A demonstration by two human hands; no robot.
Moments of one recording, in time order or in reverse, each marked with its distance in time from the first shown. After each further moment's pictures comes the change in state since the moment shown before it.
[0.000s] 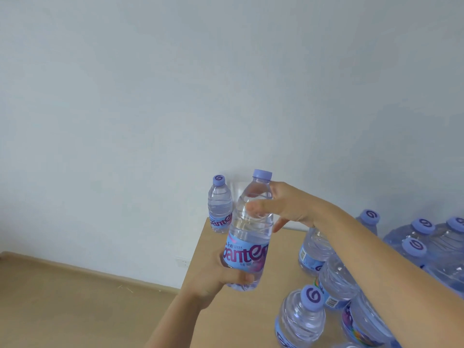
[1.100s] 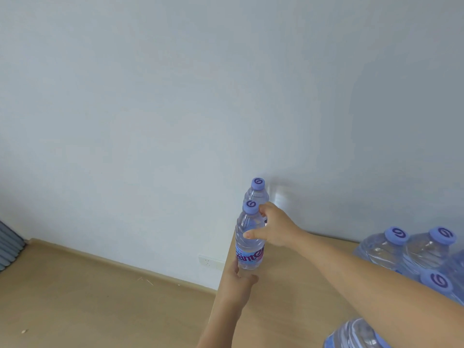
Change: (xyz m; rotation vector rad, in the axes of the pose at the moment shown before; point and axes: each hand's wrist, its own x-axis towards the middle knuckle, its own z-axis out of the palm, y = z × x) left_hand 0.030 -0.096 -0.058 0.000 0.609 -0.242; right_hand 0.120 0.059 0.077 -0.262 0.251 -0.058
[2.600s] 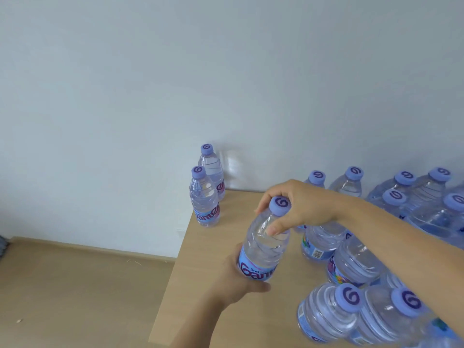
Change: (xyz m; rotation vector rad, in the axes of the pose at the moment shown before) left_hand -0.110 0.003 0.068 0.179 -0.391 0.094; right_hand -0.169 -0.012 -0.116 -0.014 -0.281 -0.008
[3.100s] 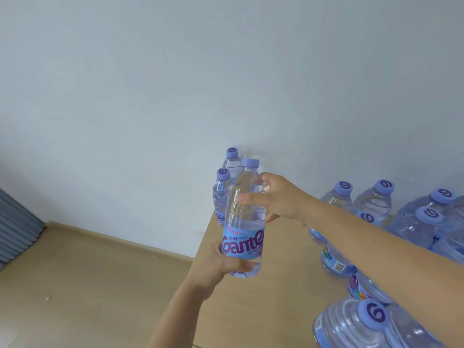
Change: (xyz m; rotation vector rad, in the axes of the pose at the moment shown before) left_hand -0.032 0.038 -0.054 -0.147 -0.021 0.098; right_hand 0.059 -0.031 0.037 0.446 0.152 0.032
